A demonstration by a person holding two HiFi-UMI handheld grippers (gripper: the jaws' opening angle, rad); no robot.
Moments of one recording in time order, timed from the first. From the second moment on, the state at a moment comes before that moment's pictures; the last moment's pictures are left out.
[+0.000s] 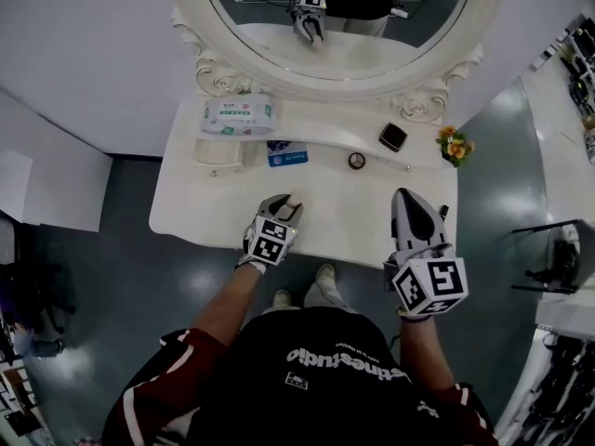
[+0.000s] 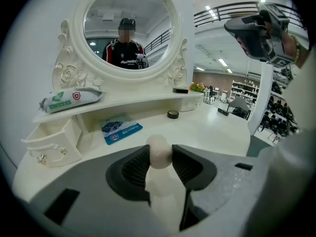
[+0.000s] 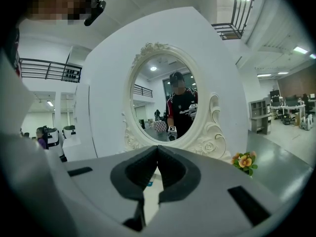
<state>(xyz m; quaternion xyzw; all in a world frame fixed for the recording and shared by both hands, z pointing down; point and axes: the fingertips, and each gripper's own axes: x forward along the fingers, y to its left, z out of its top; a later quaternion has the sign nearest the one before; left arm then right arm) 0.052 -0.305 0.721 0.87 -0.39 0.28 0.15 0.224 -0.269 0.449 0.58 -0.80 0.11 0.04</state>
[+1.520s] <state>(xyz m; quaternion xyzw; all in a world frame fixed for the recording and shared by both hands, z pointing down) -0.137 -0.265 0.550 0.86 -0.49 0.14 0.06 0.071 -0.221 0.411 0.54 -0.84 0.06 0.02</state>
